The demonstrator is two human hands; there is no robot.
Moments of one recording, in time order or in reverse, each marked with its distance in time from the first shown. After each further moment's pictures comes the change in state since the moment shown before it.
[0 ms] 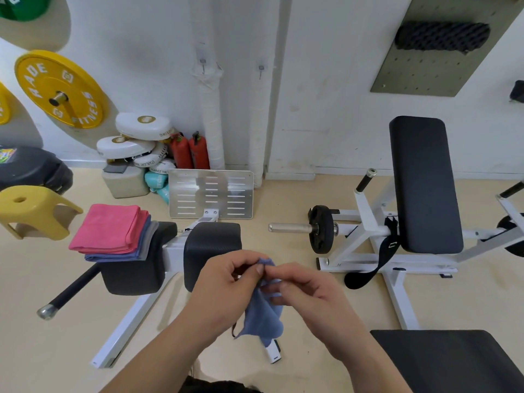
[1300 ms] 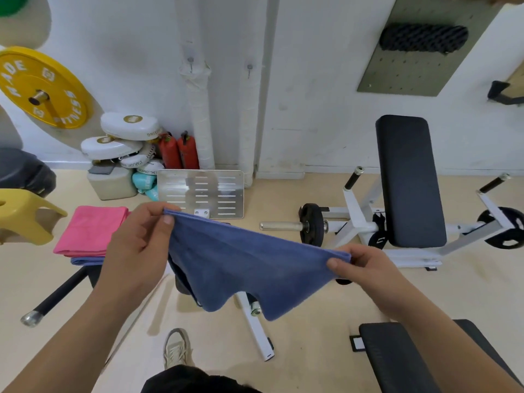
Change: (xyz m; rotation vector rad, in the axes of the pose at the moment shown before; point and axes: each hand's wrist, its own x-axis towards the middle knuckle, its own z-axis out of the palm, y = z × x) left_hand 0.020 -0.007 -0.086 0.125 0.396 0.153; right_hand 0.014 0.014 -0.110 -0.127 0.048 0.091
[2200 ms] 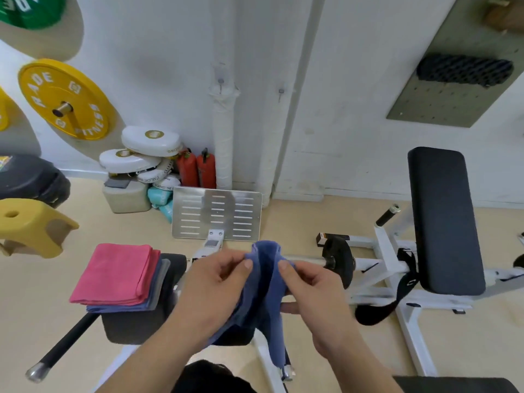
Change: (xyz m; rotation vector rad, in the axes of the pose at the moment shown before) left_hand 0.097 -0.013 0.022 -0.123 -0.272 -0.291; right_hand 0.118 -0.095 0.173 0.216 0.129 0.011
